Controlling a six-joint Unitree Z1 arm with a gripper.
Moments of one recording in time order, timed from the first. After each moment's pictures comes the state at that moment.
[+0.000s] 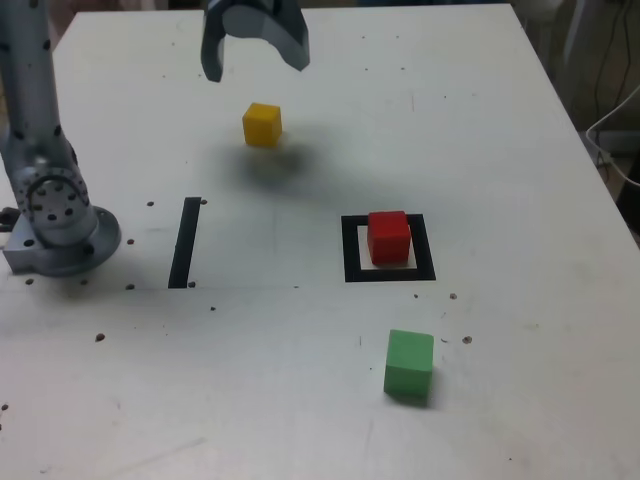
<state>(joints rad) 0.52 1.77 -1.39 1.36 0.33 0.42</state>
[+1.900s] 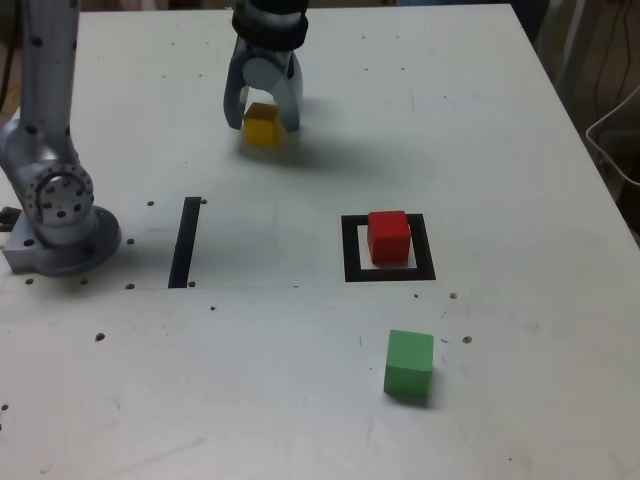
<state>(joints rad) 0.64 1.96 -1.27 1.08 0.23 0.66</state>
